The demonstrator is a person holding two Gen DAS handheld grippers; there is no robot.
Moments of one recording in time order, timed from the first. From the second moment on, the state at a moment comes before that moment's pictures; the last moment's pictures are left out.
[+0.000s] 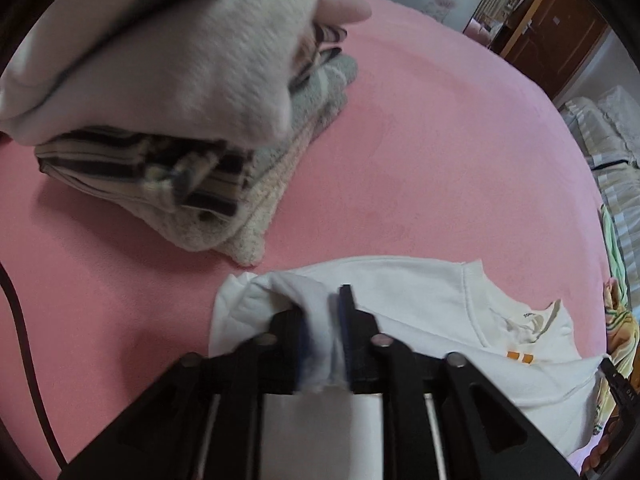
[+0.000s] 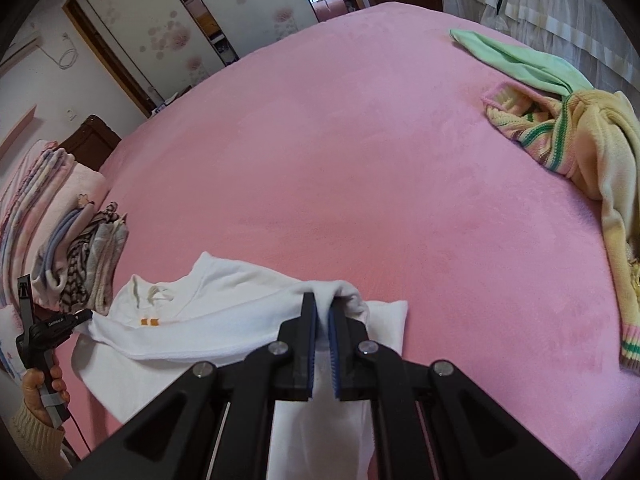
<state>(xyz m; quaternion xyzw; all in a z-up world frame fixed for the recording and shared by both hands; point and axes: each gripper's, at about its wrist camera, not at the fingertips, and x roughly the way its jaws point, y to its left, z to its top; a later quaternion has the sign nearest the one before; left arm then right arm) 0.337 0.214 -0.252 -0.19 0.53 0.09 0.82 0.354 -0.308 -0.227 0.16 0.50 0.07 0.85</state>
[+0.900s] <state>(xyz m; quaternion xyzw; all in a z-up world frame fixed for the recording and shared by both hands) 0.341 0.182 -0.215 -0.23 0.44 0.06 0.86 0.343 -0.167 -0.239 0.01 0.52 0.23 0.82</state>
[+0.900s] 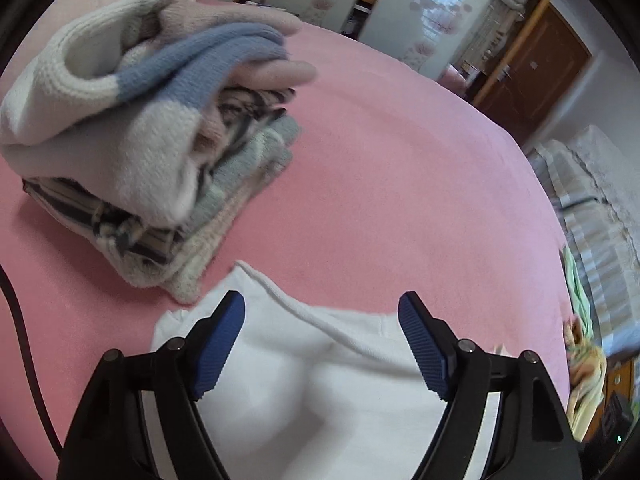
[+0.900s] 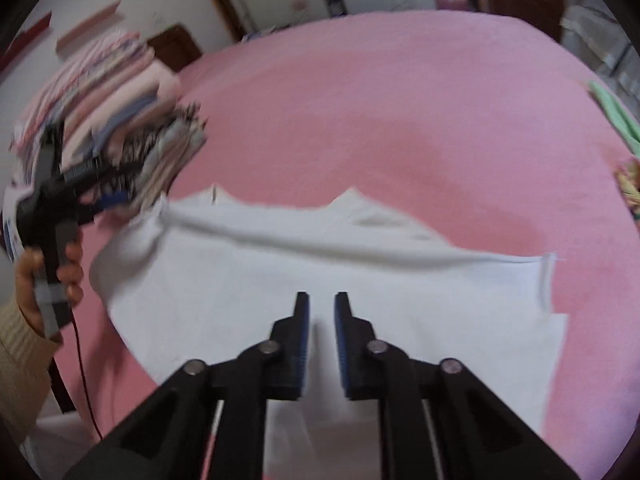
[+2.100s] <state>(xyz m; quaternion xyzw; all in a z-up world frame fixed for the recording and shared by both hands) 0.213 0.121 -0.269 0.00 0.53 -0.03 0.85 0.378 -0.196 -0.250 0.06 0.50 0.07 0.86</state>
